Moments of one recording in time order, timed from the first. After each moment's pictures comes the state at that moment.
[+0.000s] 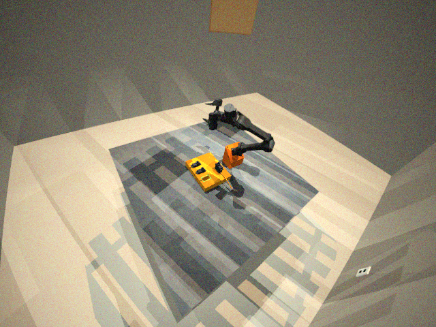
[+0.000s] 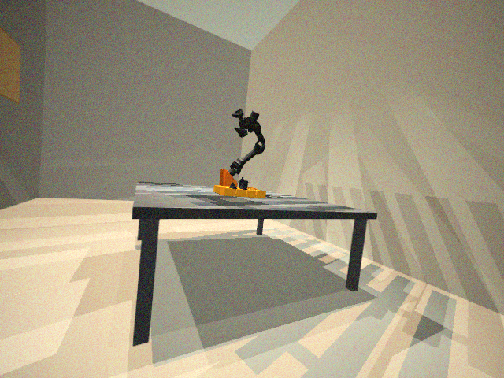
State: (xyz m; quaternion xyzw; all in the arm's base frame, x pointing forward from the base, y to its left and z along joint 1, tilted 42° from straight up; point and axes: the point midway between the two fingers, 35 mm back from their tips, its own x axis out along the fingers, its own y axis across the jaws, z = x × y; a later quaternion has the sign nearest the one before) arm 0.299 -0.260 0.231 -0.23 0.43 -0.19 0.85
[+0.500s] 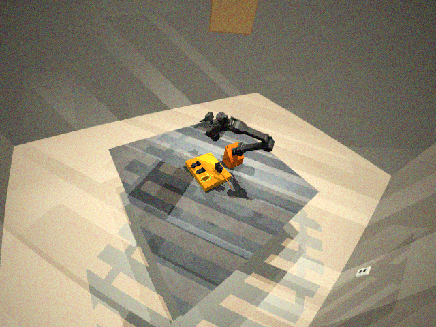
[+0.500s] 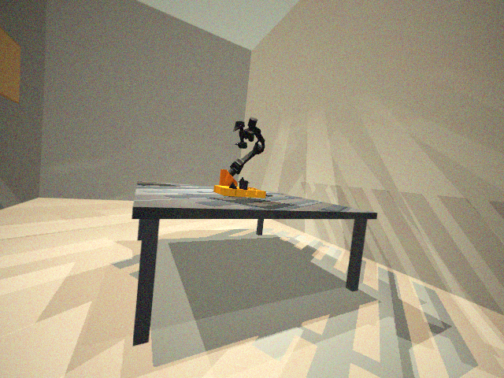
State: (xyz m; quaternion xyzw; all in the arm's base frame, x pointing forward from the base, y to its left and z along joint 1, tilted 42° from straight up) arm 0.302 -0.184 0.166 -0.30 0.49 0.05 0.82
